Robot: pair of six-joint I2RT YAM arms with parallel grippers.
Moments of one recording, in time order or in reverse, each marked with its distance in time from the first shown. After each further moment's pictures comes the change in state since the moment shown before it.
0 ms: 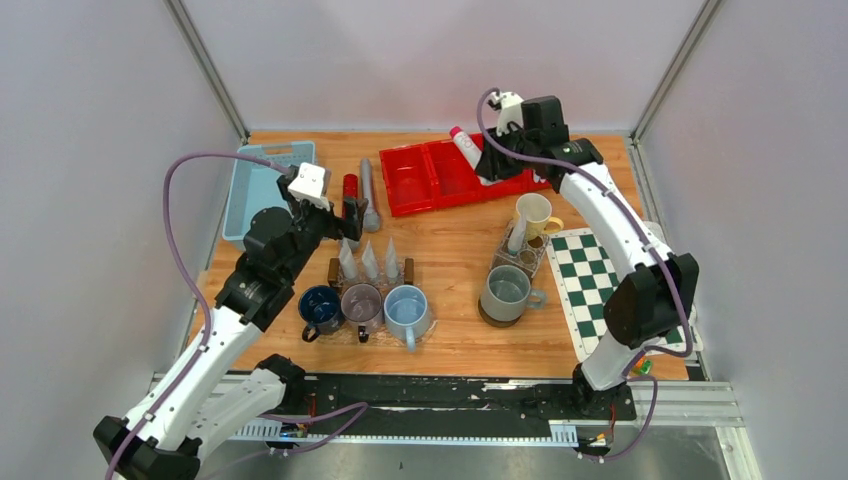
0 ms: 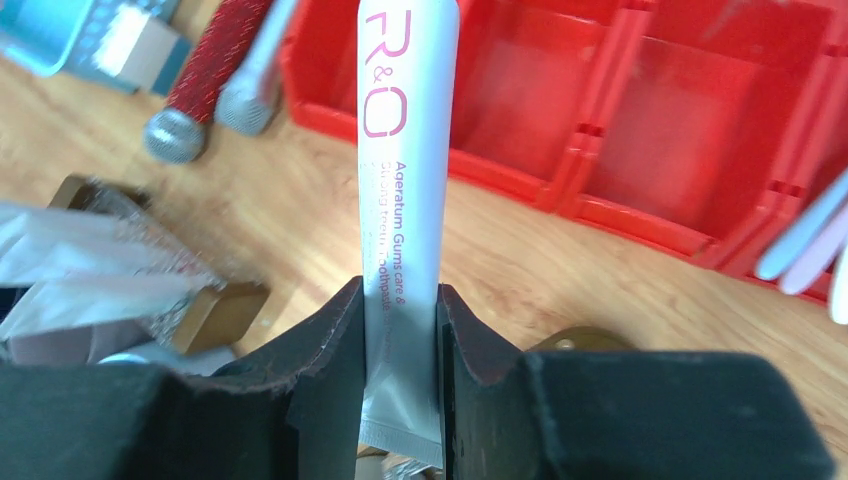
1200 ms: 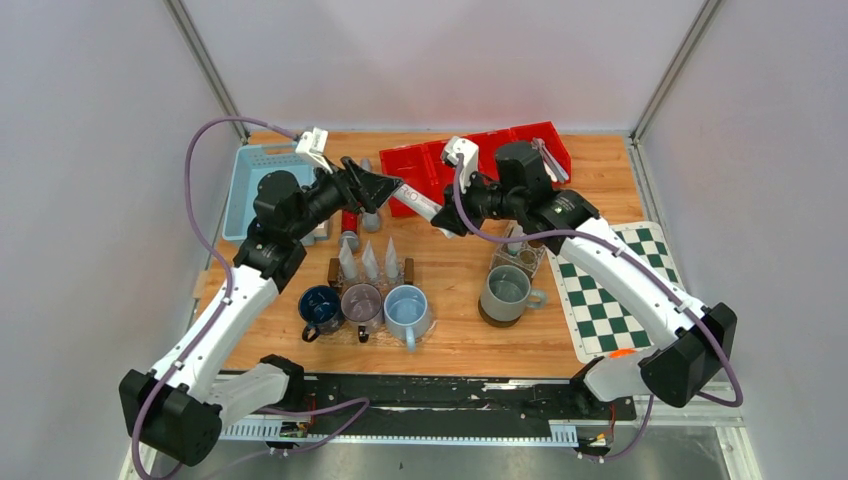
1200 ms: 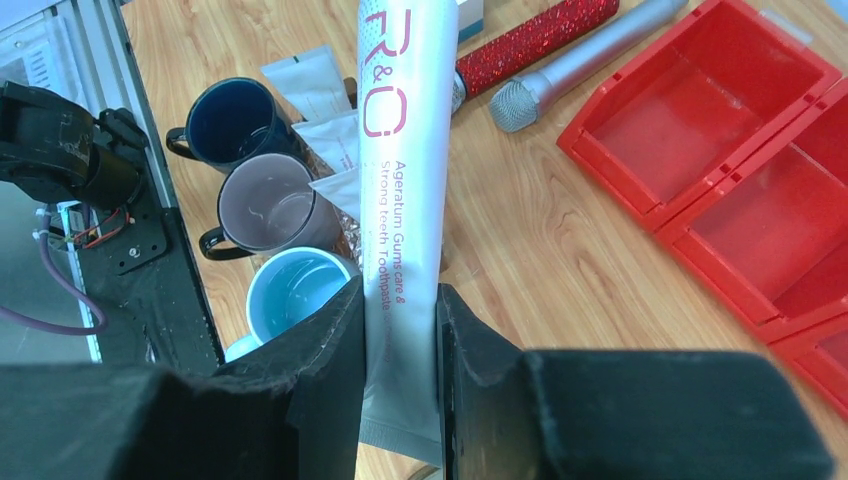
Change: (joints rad) left arm 0.118 0.243 0.117 0.203 0.518 -0.640; right arm 0.325 -0.326 -0.309 0.138 -0.166 -0.117
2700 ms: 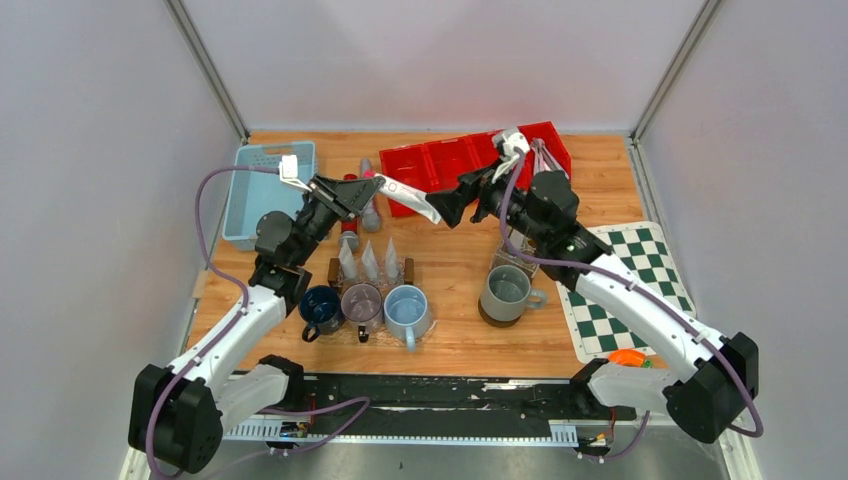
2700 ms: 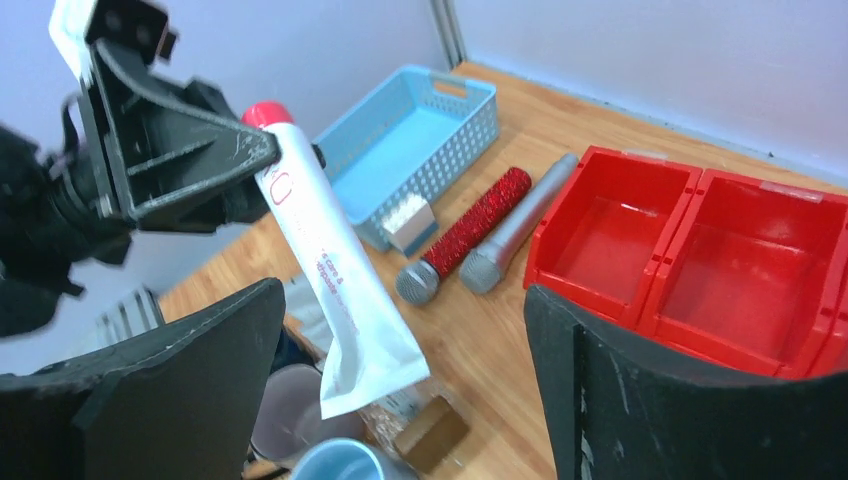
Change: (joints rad) left arm 0.035 -0.027 -0.320 0.531 -0.074 -0.430; right arm 0.000 -0.175 -0.306 0.592 0.223 0.355
